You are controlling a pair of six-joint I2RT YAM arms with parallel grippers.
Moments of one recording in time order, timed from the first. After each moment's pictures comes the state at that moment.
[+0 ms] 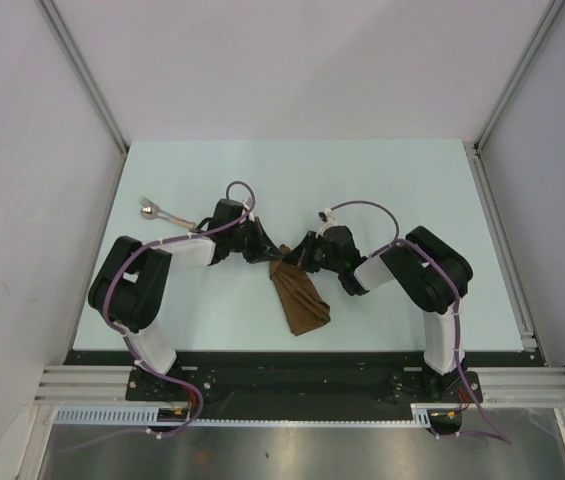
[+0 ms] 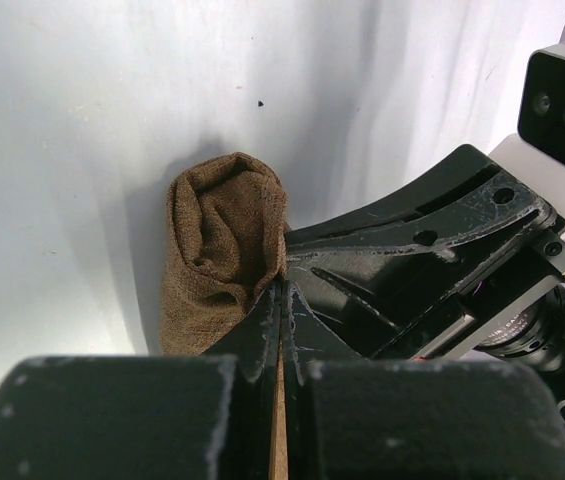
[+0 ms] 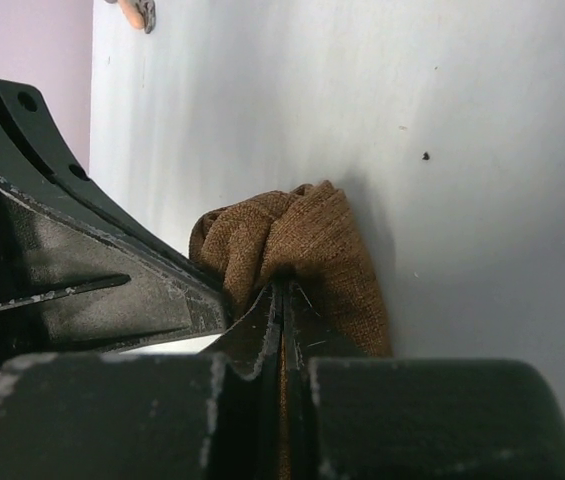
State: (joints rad) left arm -0.41 1.73 0.88 0.06 0.48 -0.83; right arm 0.67 1.99 0.79 0.80 -0.26 0.95
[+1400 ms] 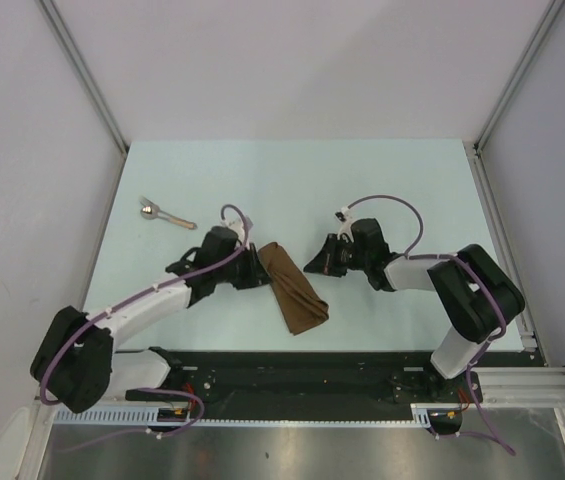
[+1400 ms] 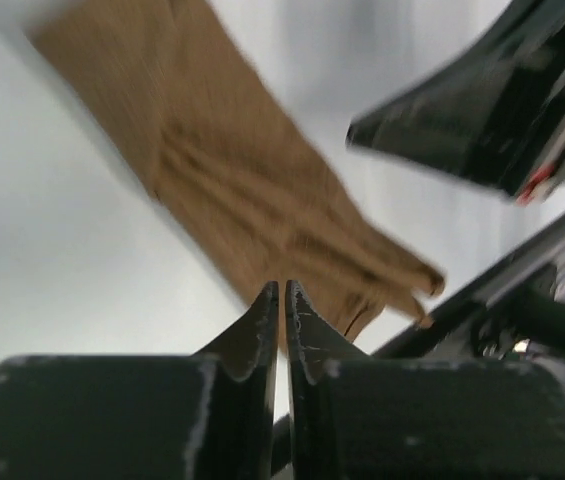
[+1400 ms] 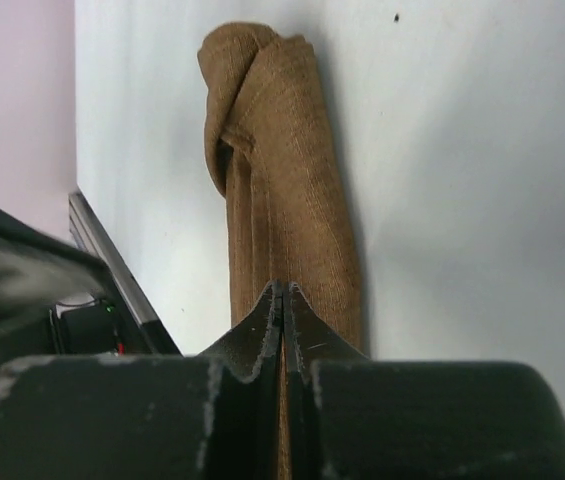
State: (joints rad) left arm -0.54 1.23 0.69 -0.17 0.24 -0.66; right arm 0.53 1.69 0.68 0.47 -0.51 0.78
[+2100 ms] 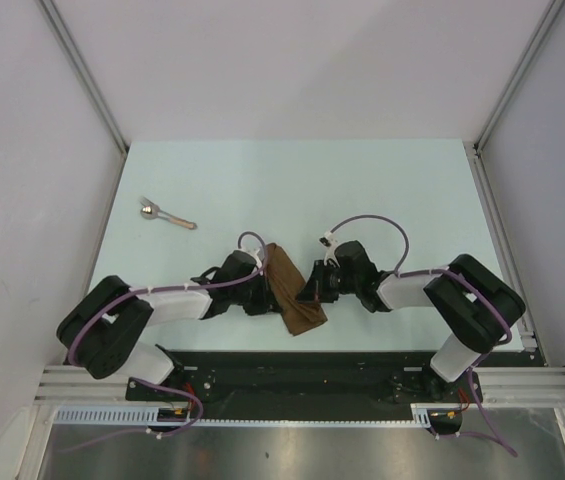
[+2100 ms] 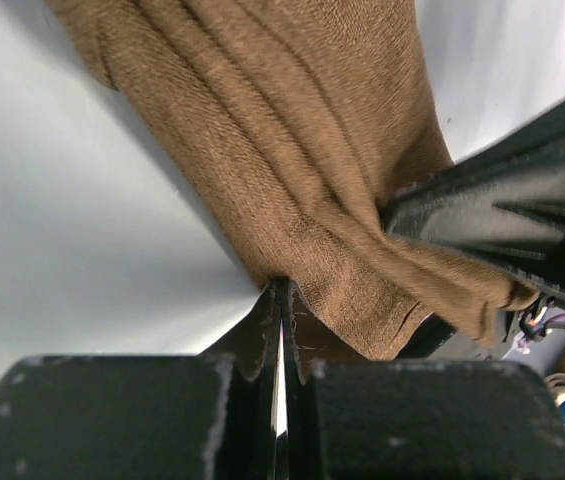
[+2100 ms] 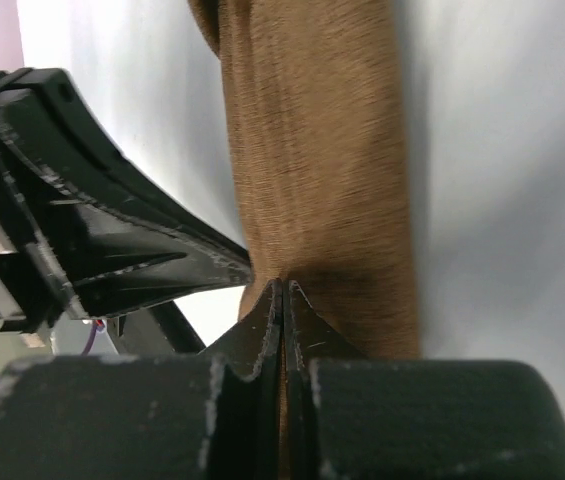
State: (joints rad) left arm -0.69 1.43 0.49 0.08 0.29 -0.82; right arm 0.71 1.64 0.58 0.42 -0.44 0.79
